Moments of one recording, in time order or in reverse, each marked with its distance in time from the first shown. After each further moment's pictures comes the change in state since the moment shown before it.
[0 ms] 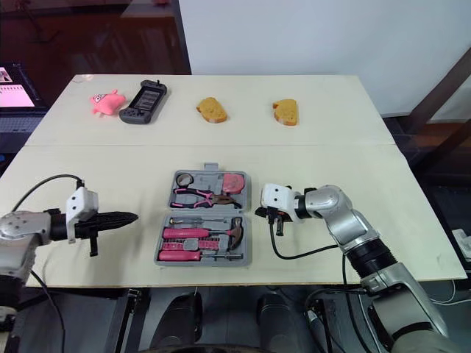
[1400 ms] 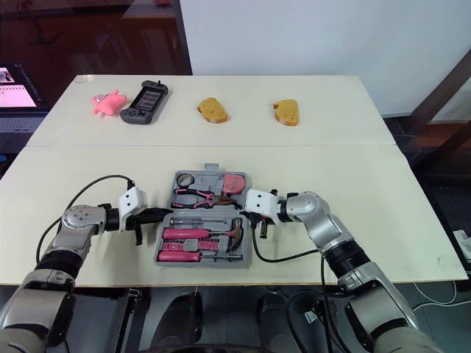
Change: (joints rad) left arm -0.249 -0.233 -0.129 0.369 0.191 -0.202 0.088; right arm 0.000 0.135 0.014 0.071 -0.111 -0.037 -0.075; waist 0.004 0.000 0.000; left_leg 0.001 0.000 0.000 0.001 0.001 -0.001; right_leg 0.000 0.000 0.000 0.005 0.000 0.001
